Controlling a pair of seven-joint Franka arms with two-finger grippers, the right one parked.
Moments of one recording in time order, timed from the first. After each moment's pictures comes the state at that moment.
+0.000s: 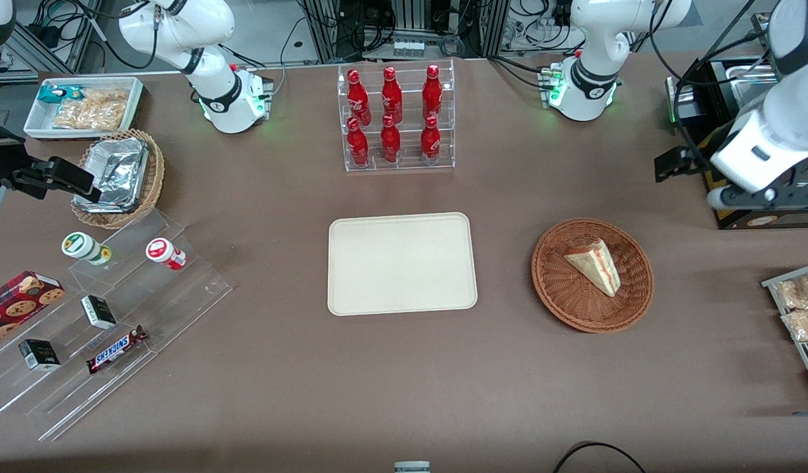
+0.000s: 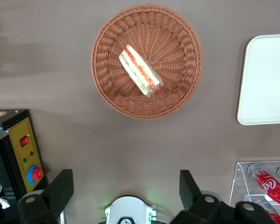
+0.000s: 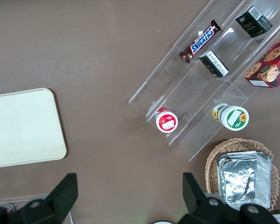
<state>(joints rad) -0.04 0.01 -0.06 -1.66 0.00 1.46 -0.08</state>
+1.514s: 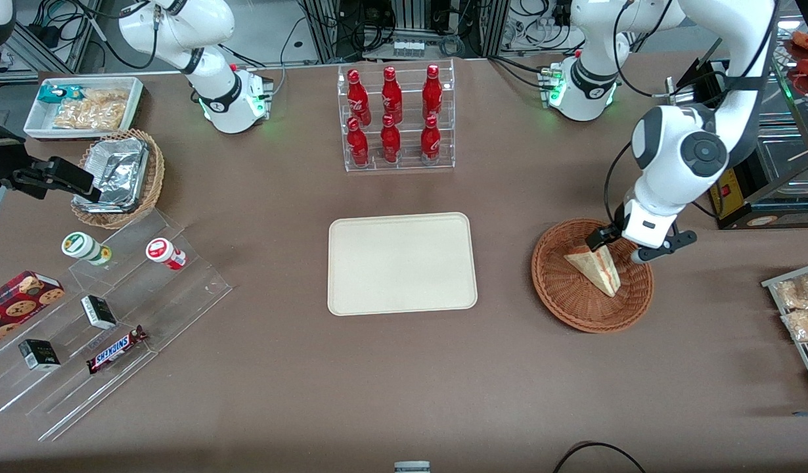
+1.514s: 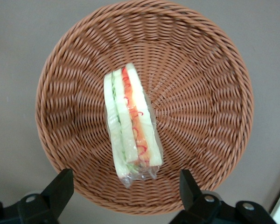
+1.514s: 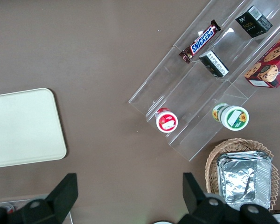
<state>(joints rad) -0.08 0.04 -0.07 -2.35 0.00 2.43 -0.66</state>
